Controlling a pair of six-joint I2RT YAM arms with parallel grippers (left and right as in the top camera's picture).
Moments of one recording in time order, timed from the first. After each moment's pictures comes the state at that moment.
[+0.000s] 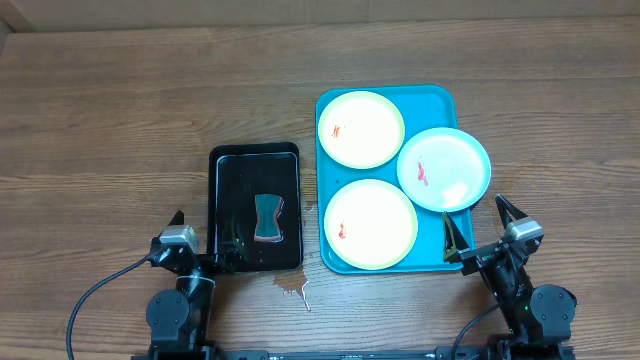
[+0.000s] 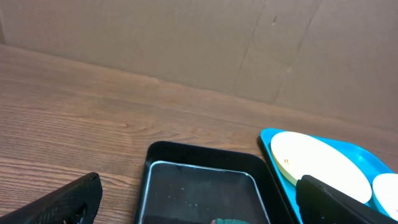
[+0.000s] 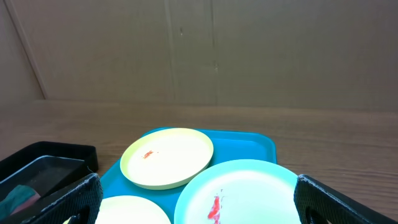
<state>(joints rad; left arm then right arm) 0.00 0.01 0.01 -0.07 0.04 -0.26 0.01 0.01 0.02 -0.01 -0.30 0.10</state>
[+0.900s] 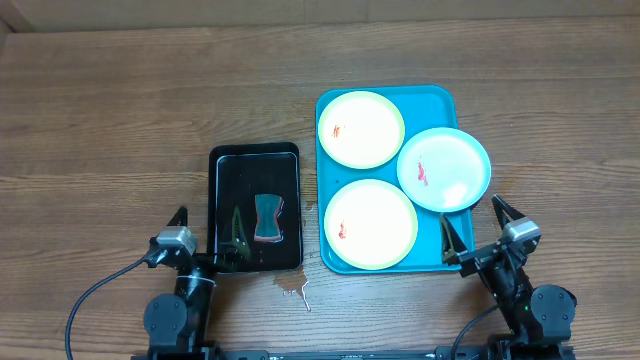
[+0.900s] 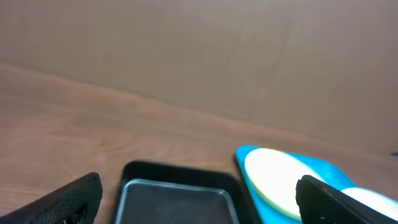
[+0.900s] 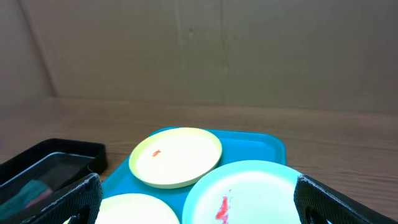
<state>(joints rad) 0.00 0.01 0.01 0.02 0.11 -0.32 0.01 0.01 0.02 -0.01 -0.36 0.10</state>
